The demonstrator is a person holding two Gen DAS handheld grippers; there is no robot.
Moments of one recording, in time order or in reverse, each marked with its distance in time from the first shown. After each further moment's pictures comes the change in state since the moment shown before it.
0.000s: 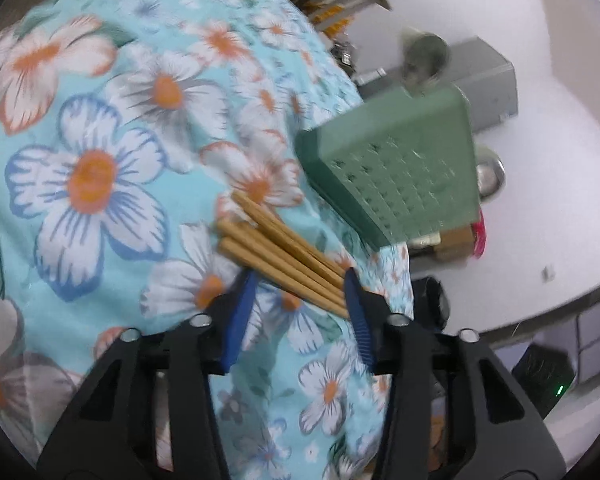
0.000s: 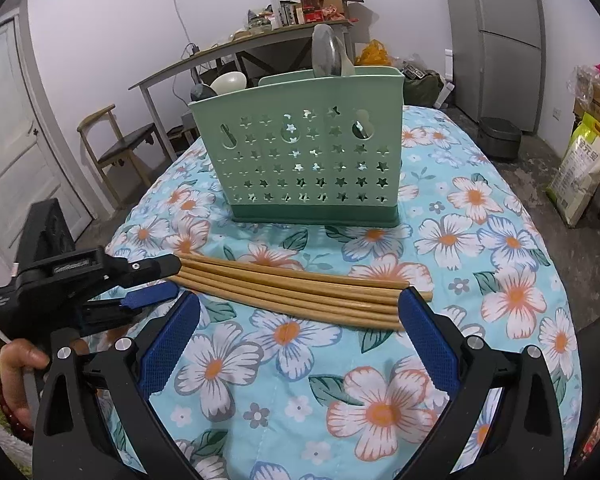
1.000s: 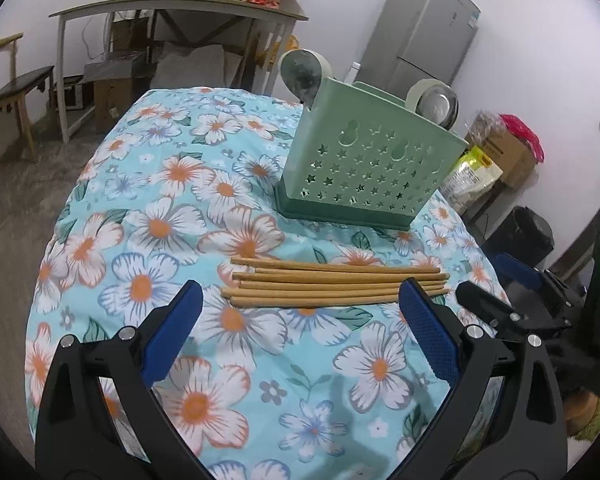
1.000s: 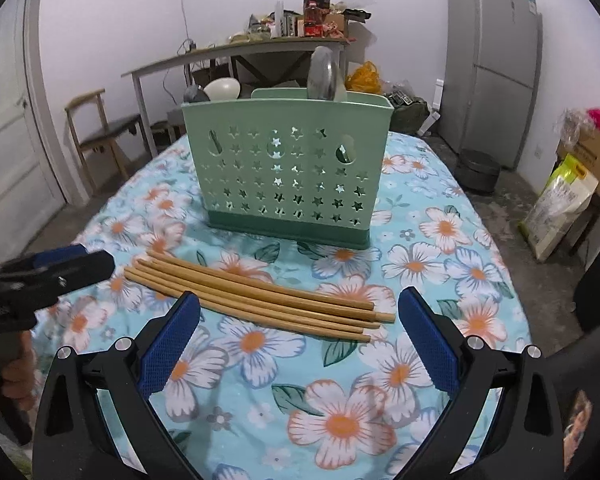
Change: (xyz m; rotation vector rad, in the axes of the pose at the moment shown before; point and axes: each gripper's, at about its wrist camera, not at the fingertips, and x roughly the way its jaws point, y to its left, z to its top) left arm -0.039 -0.083 -0.030 0.609 -0.132 0.321; right arm -0.008 0.002 0.003 -0.097 -0.052 -0.110
